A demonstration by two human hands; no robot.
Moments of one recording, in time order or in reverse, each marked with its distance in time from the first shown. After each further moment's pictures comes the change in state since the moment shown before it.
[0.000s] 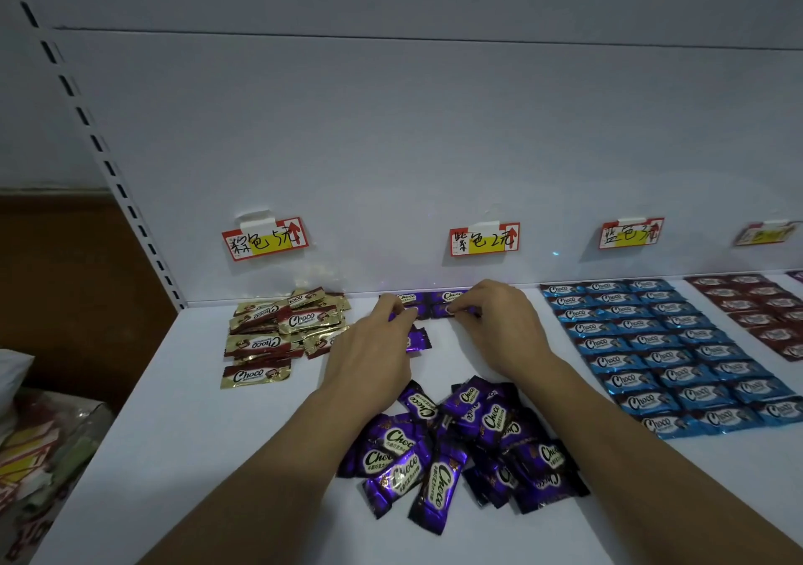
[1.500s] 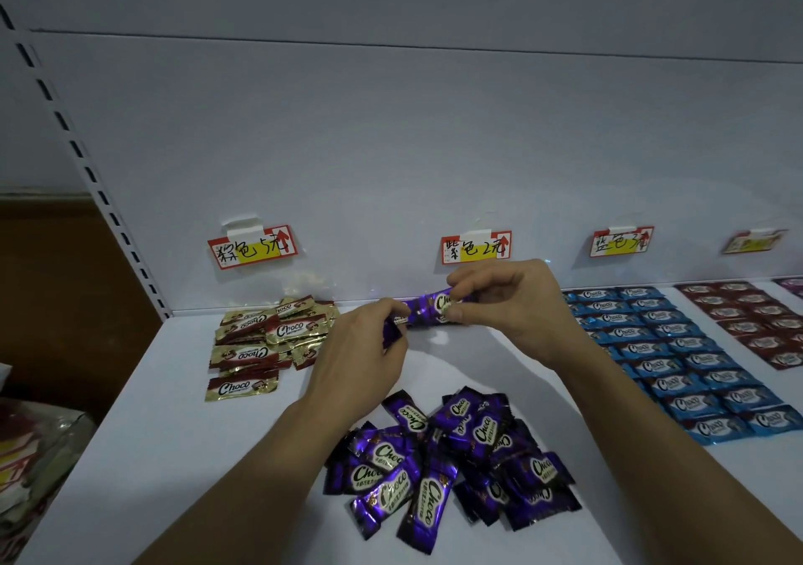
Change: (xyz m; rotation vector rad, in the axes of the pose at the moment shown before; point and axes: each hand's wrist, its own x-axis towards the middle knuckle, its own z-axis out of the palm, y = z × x) left_hand 0.001 -0.001 -0.012 -0.503 0.224 -0.041; right_hand 0.000 -0.013 -0.061 0.906 -0.080 -0.058
